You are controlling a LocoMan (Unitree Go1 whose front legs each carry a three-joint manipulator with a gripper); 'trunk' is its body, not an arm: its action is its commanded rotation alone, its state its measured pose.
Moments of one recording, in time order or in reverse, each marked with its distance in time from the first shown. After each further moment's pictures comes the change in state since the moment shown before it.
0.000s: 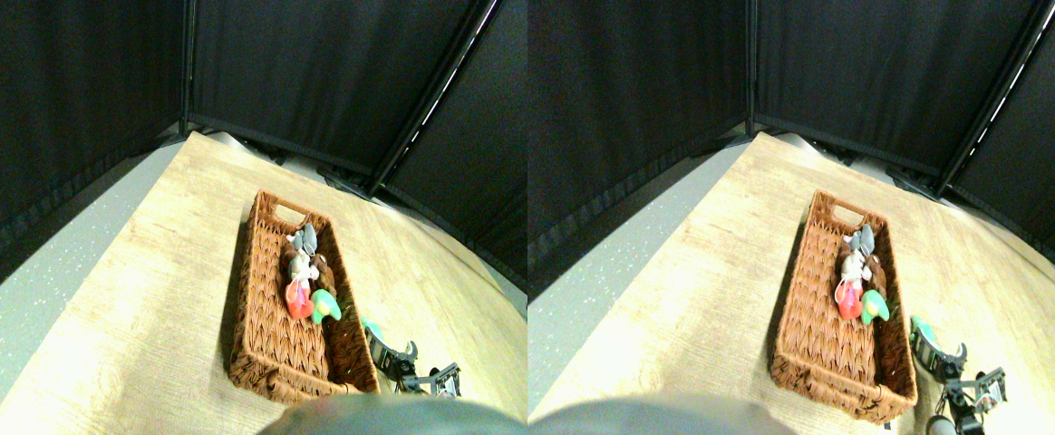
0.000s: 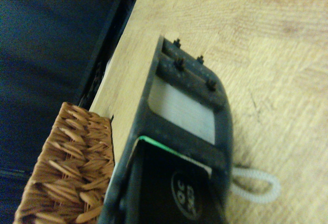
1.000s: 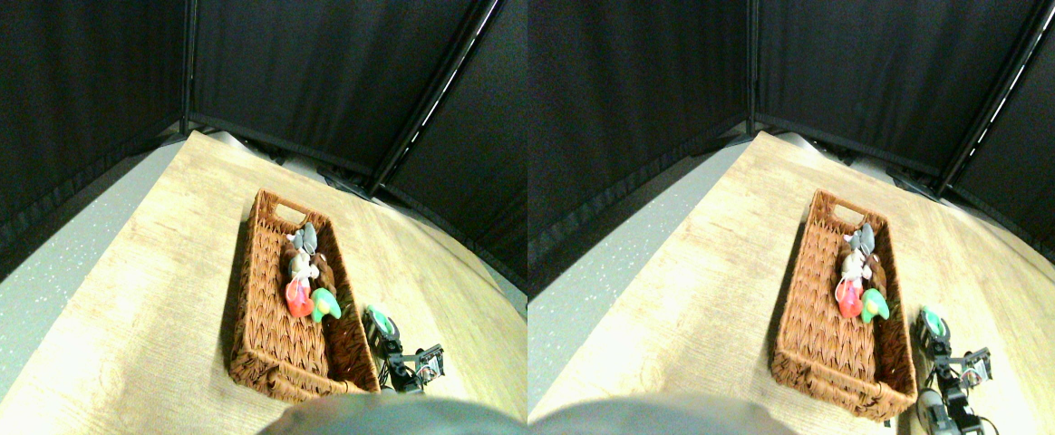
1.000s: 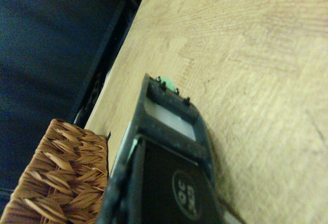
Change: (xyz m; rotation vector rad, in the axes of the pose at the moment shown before) right arm 0.029 -0.008 0.001 0.039 -0.099 -0.039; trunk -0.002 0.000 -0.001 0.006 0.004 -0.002
